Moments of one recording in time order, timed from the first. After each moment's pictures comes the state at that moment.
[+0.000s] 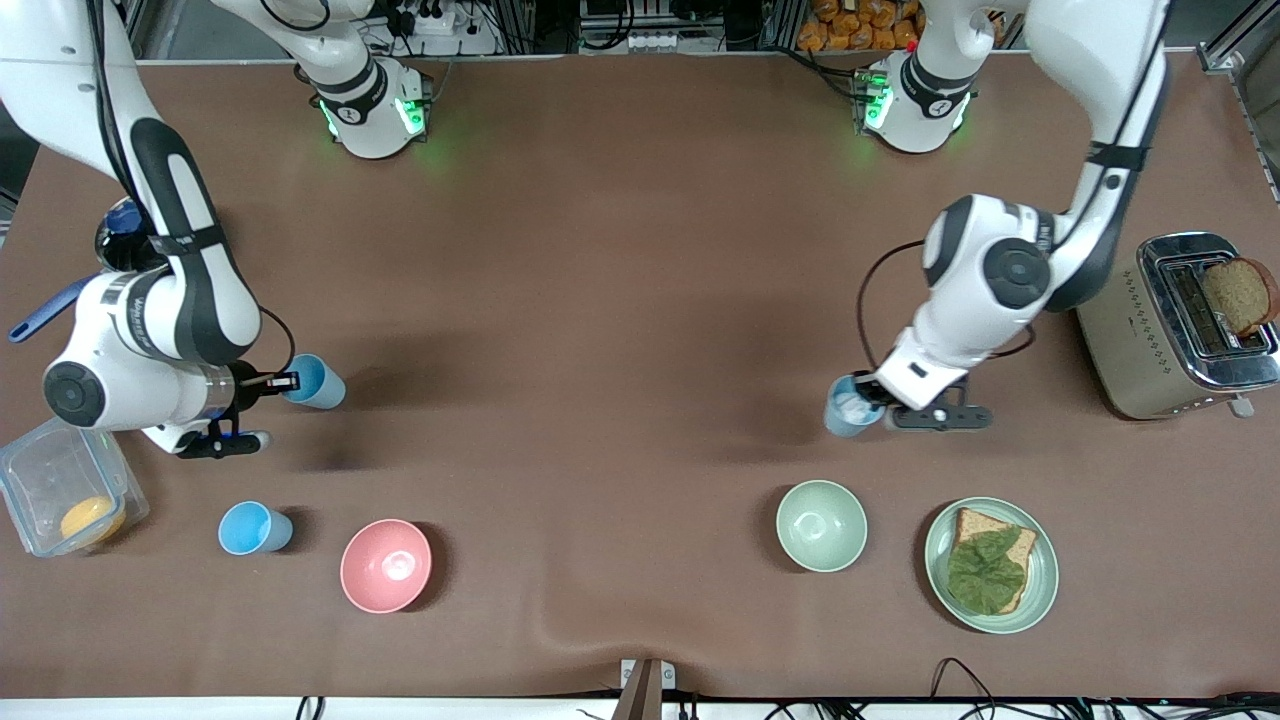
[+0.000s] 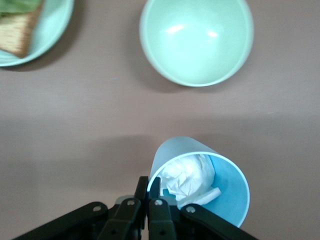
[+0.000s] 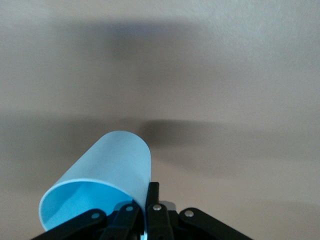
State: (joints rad) left arm -0.20 0.35 -0.16 -1.95 0.01 2.42 -0.38; right arm -0.10 0.48 0.03 -1.77 0.04 1.92 -0.17
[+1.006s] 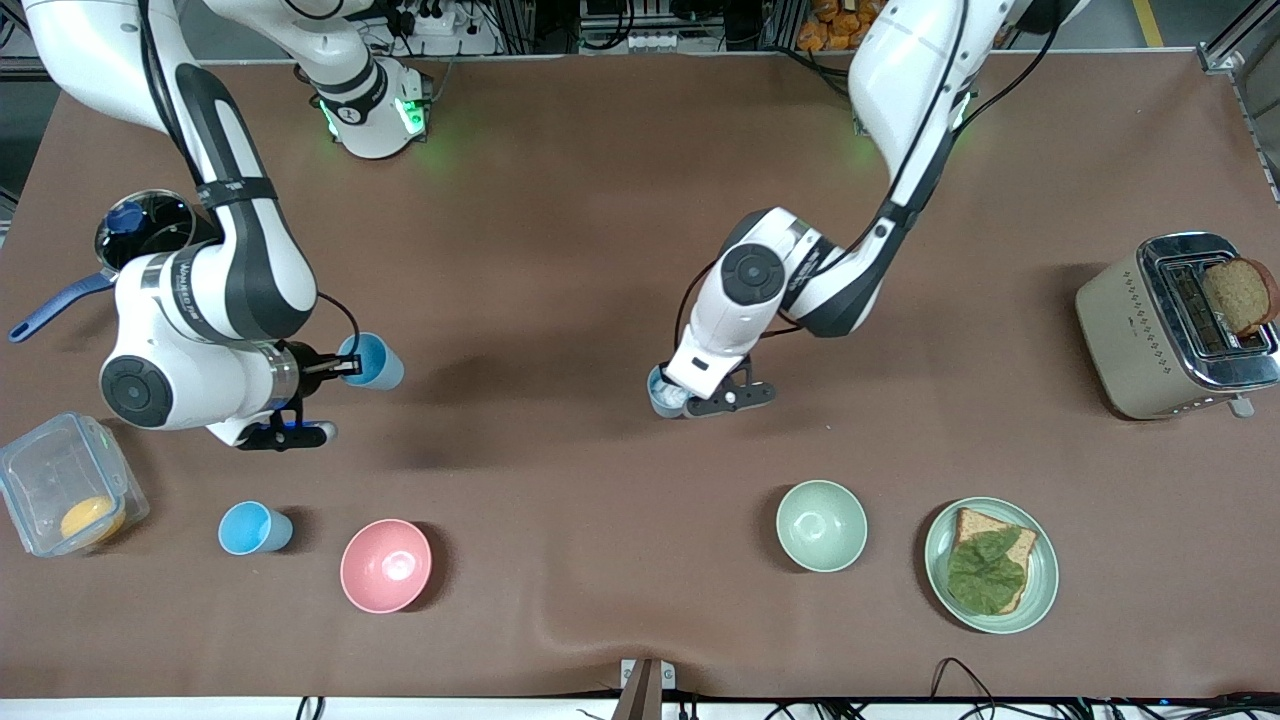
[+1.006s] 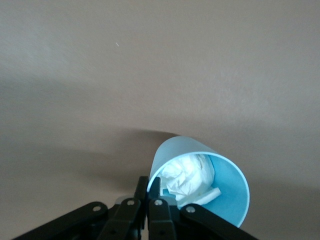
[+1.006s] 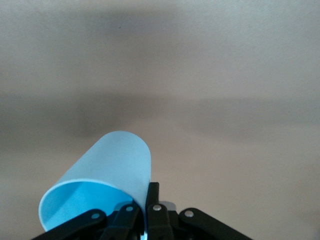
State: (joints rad) left arm -0.55 0.68 -0.16 -1.63 0.01 2.41 -0.89; right arm 0.08 0.45 0.03 -1.66 0.13 1.71 0.05
